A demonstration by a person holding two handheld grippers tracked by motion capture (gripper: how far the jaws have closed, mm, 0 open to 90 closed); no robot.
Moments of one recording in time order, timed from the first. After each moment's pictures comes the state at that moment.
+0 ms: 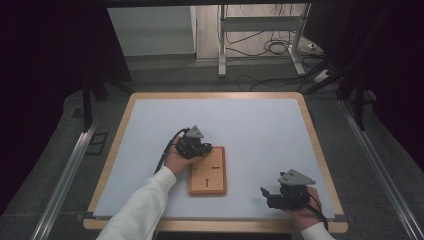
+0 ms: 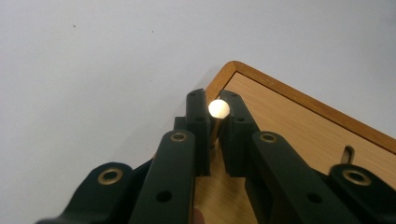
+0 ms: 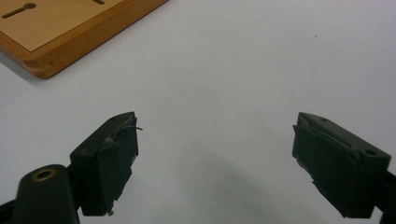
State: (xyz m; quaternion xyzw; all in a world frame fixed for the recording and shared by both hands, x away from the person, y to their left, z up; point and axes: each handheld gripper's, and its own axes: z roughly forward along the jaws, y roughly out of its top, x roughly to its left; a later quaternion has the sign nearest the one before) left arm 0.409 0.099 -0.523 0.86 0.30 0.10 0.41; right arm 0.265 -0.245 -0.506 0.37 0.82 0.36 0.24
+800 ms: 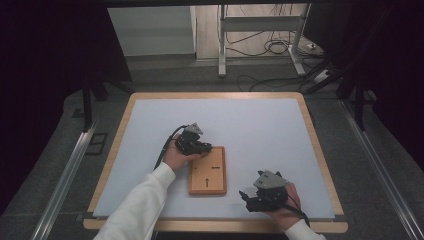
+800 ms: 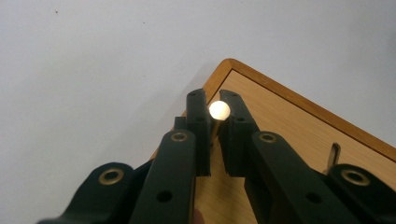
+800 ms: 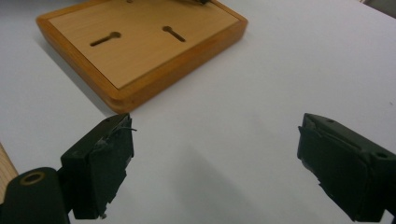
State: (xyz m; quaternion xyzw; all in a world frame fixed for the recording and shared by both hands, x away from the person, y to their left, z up) left arm 0.421 0.103 -0.519 0.86 0.30 0.04 0.40; right arm 0.260 -0.186 -0.501 0.29 0.85 0.37 0.23
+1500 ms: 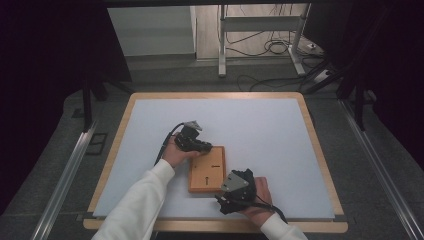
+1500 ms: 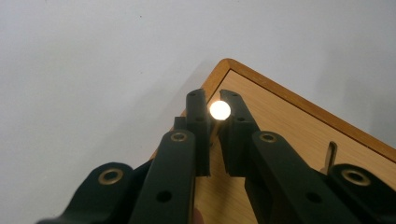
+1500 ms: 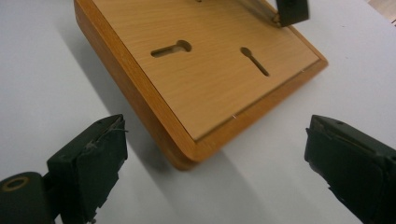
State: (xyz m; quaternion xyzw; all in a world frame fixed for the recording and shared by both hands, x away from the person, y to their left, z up) left arm 0.432 0.107 -0.518 0.86 0.31 0.00 0.41; right arm 0.265 -0.109 -0.517 0.20 0.89 0.32 0.25
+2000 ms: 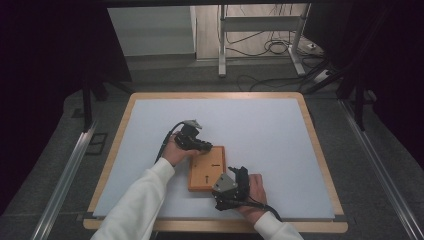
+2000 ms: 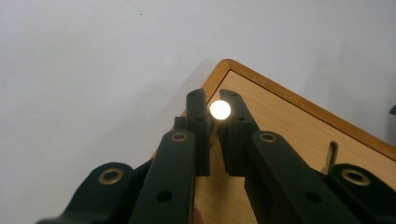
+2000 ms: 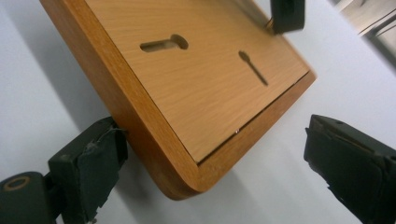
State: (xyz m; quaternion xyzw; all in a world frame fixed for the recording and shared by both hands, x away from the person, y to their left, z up) left arm 0.436 0.107 -0.517 0.86 0.32 -0.01 0.40; right arm 0.270 -0.092 -0.527 0.18 0.89 0.29 0.31
